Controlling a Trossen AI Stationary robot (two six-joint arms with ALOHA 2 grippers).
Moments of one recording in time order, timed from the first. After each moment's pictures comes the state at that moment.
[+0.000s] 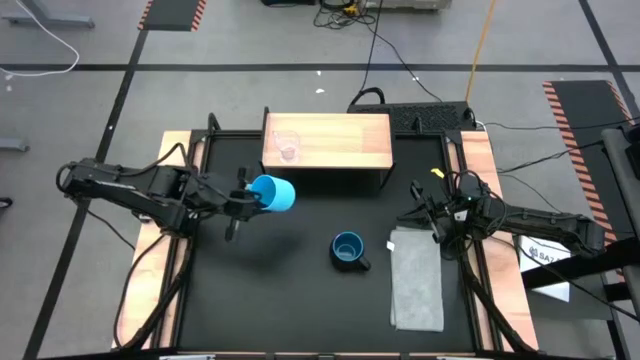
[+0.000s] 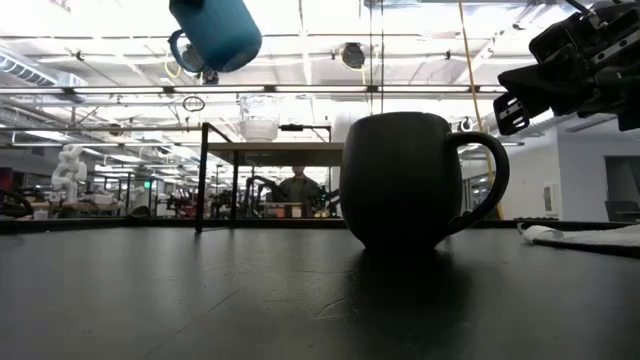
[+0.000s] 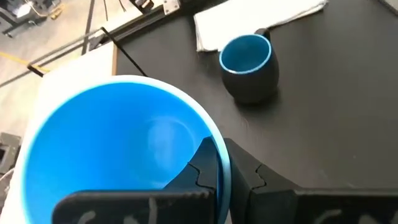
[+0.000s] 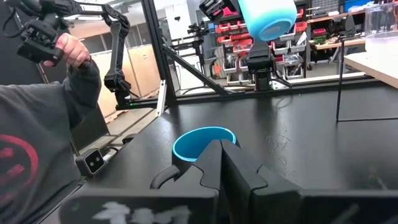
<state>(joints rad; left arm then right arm) -0.17 1.02 1.09 -0.71 -0.18 0.29 -0.38 0.40 0.02 0.39 -0.68 0.19</state>
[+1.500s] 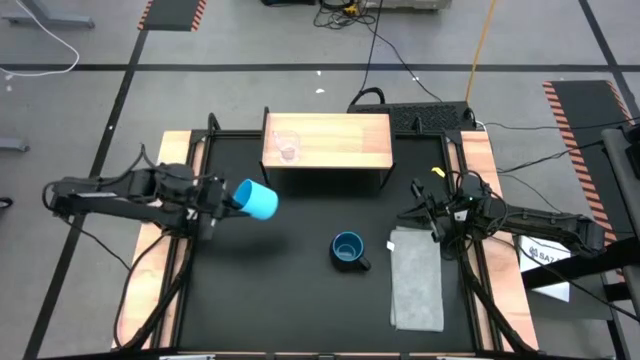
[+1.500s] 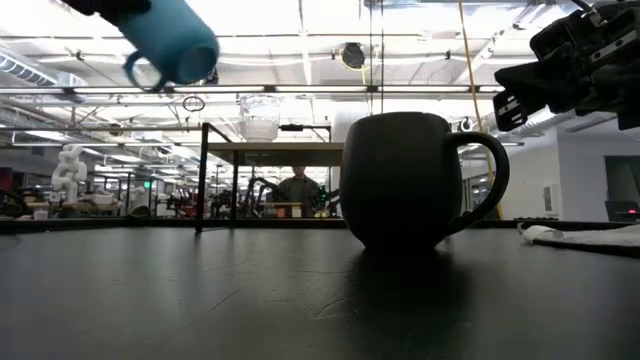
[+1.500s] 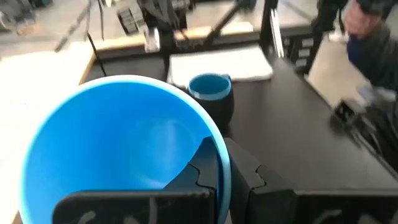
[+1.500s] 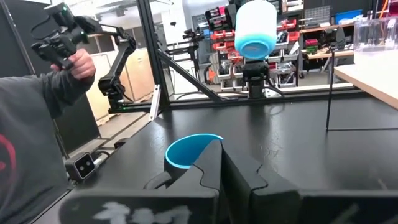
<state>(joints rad) 0.00 0.61 0.72 -0.50 0.16 0.10 -0.38 0.40 0.02 0.42 -0.65 0.17</state>
